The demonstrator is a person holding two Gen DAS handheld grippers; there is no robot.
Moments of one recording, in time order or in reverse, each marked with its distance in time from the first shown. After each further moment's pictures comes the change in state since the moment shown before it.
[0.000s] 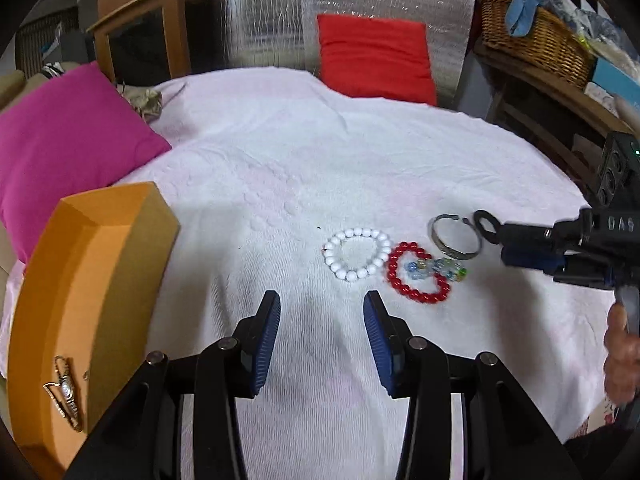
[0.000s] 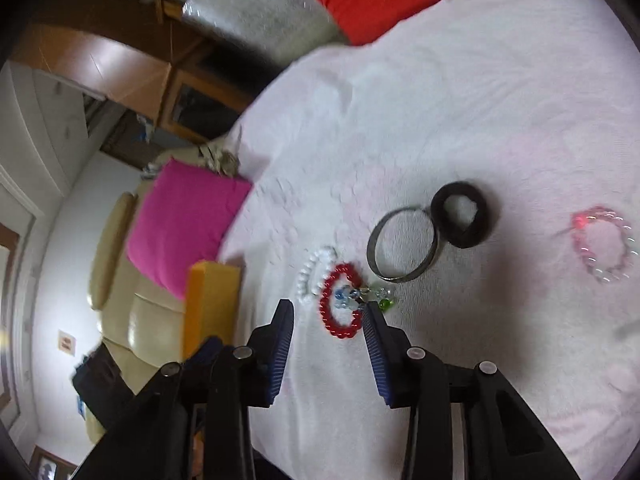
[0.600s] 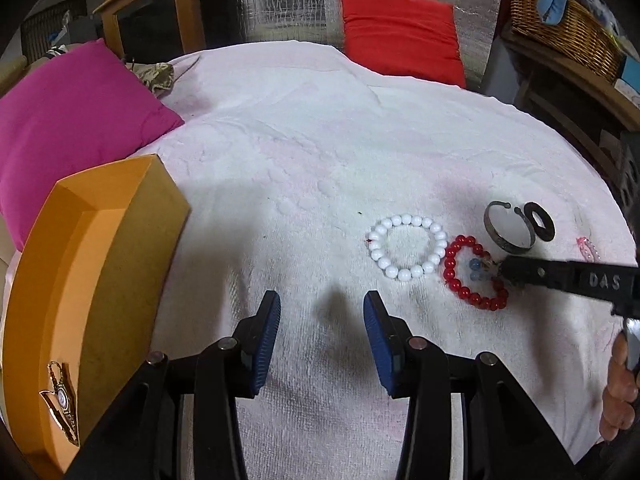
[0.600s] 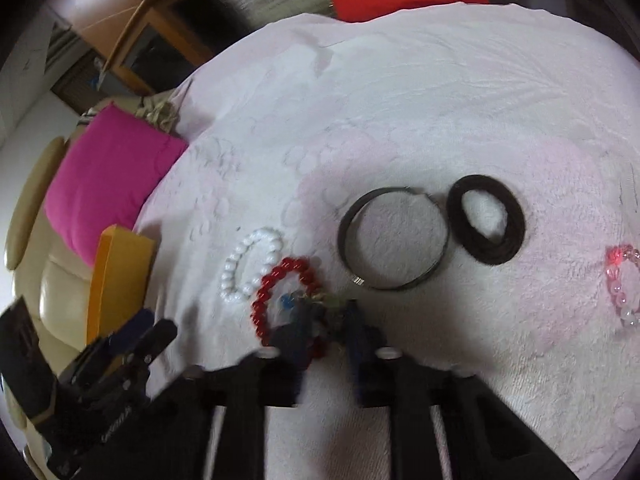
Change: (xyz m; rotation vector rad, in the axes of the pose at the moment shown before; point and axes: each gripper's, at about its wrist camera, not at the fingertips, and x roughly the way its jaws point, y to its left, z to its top) left arm 0.034 0.023 0.001 -0.029 0.059 0.056; right arm 0.052 0.018 -0.007 -0.132 0.033 -0.276
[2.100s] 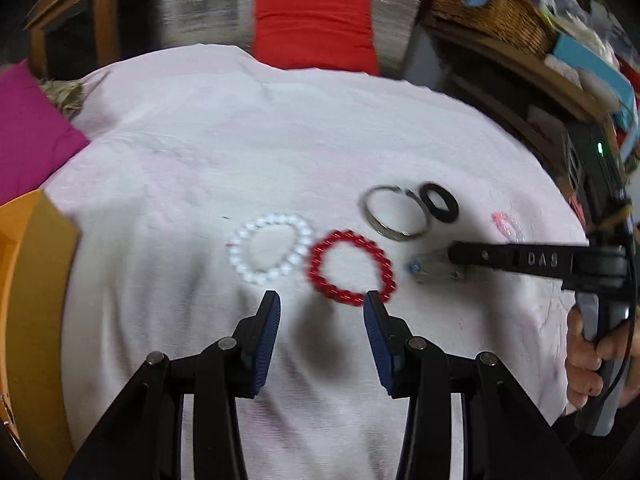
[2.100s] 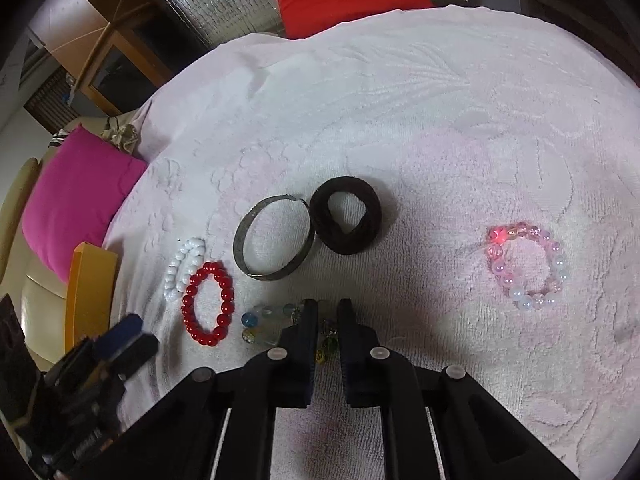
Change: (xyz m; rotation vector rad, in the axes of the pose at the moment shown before) left arm 0.004 -0.064 -0.001 0.132 0.026 -0.265; right arm -0.035 -0.054 -0.002 0.064 -0.027 -0.086
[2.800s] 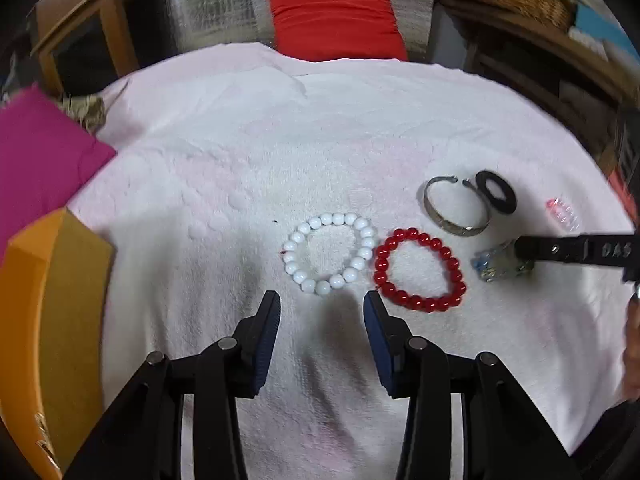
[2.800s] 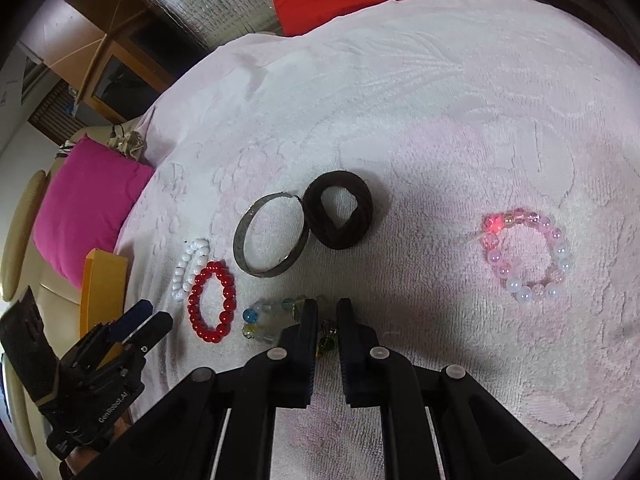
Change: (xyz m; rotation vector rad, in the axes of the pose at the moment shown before) left arm 0.013 0.017 0.008 0.070 0.018 0.182; right arm -0.001 -0.011 -0.002 0.042 0.016 0.059
